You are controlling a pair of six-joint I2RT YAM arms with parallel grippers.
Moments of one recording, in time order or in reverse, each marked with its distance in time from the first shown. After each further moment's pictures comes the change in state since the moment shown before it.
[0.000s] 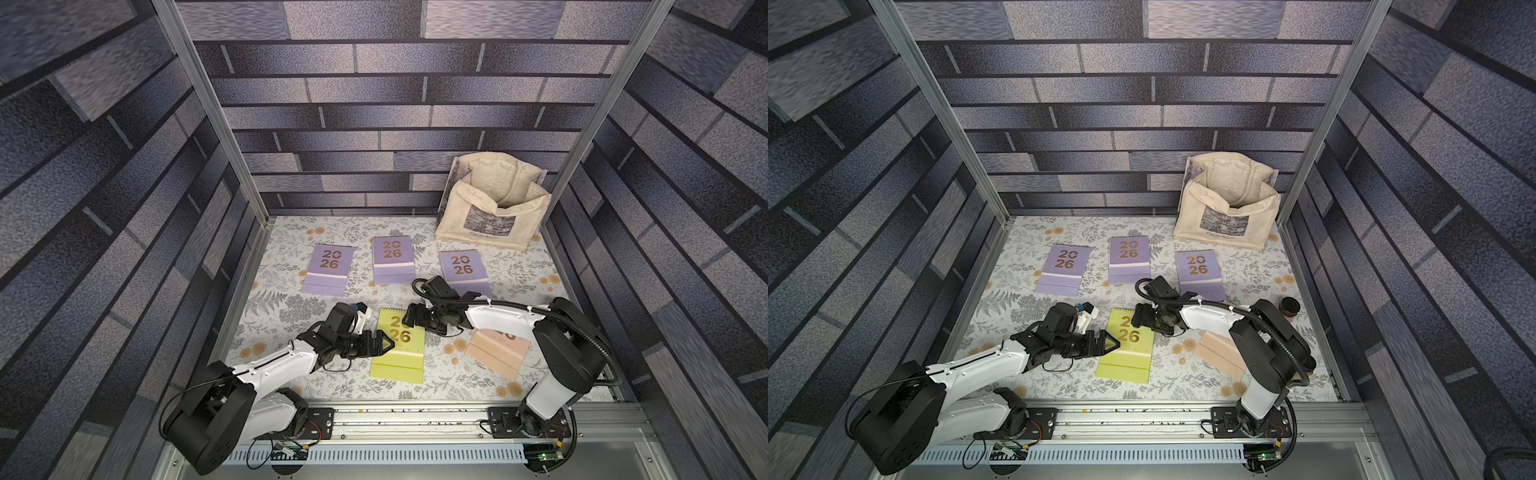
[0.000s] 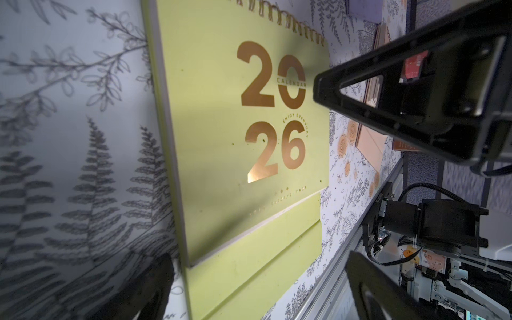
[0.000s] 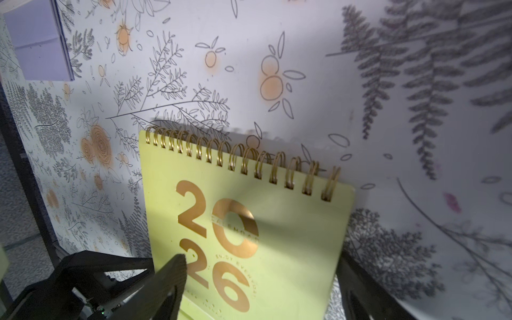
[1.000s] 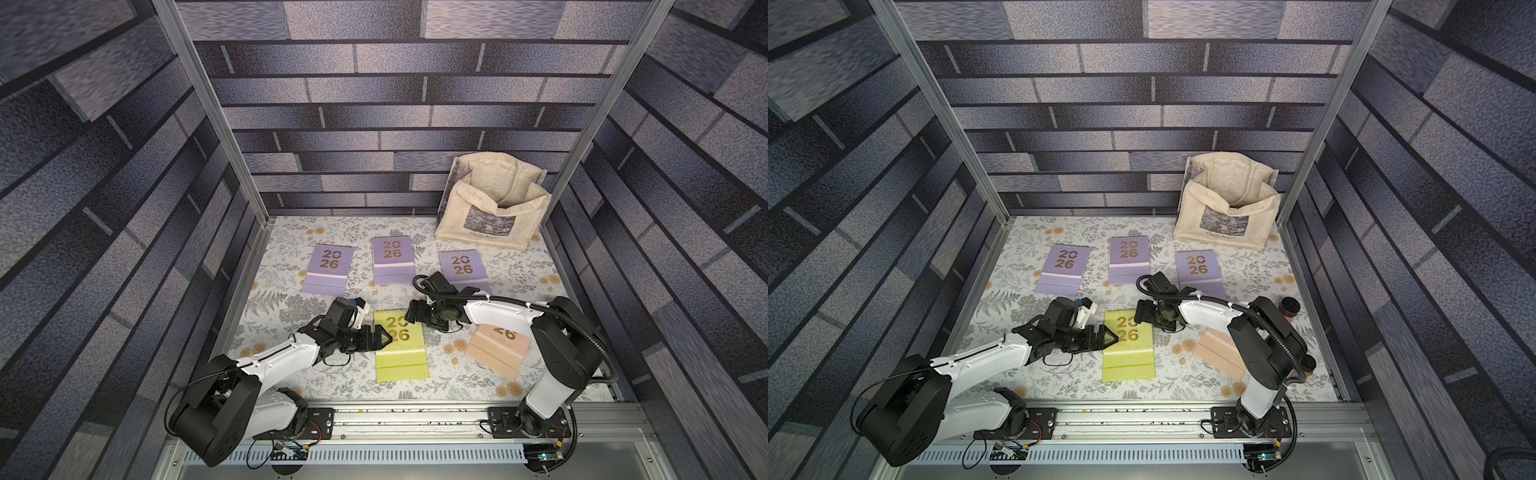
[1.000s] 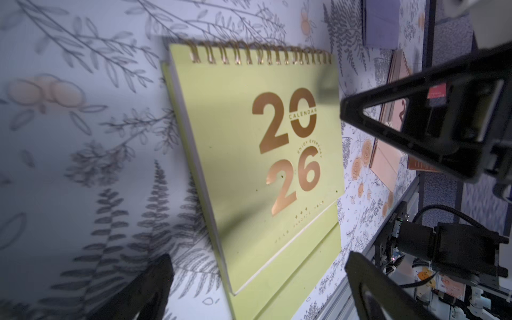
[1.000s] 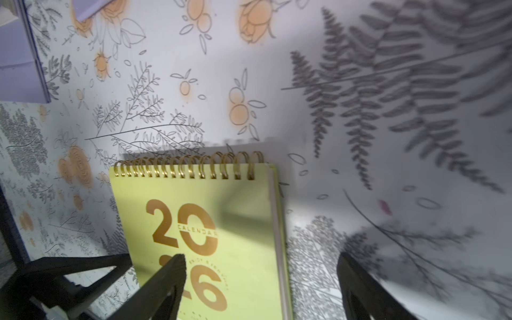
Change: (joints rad) left arm 0.101 0.031 0.085 -0.109 -0.052 0.066; right arm -0.032 -0.034 0.026 -0.110 0.081 -0.020
